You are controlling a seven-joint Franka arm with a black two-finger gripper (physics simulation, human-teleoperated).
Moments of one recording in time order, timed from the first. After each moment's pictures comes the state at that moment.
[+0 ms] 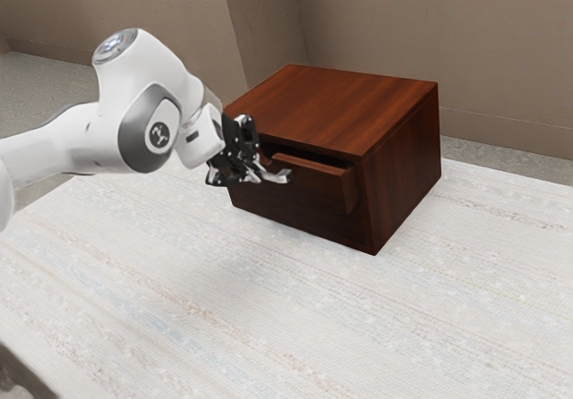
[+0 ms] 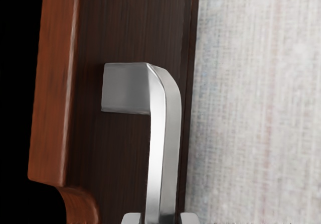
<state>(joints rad) 0.24 0.09 -0.06 -1.77 -0.14 2.34 1.74</state>
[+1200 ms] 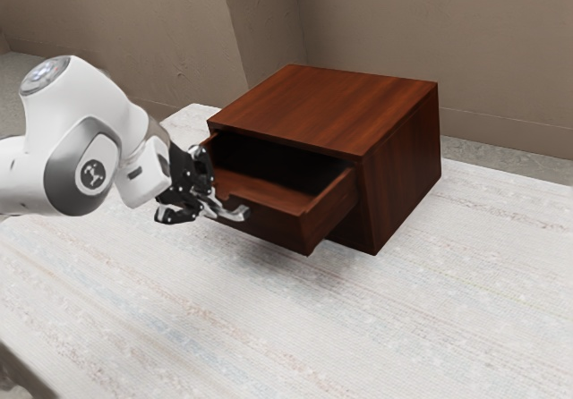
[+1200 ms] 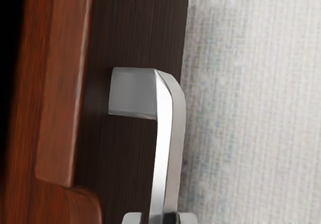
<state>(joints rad) 0.23 -0.23 -0.04 -2.11 -0.14 2.34 1.73</state>
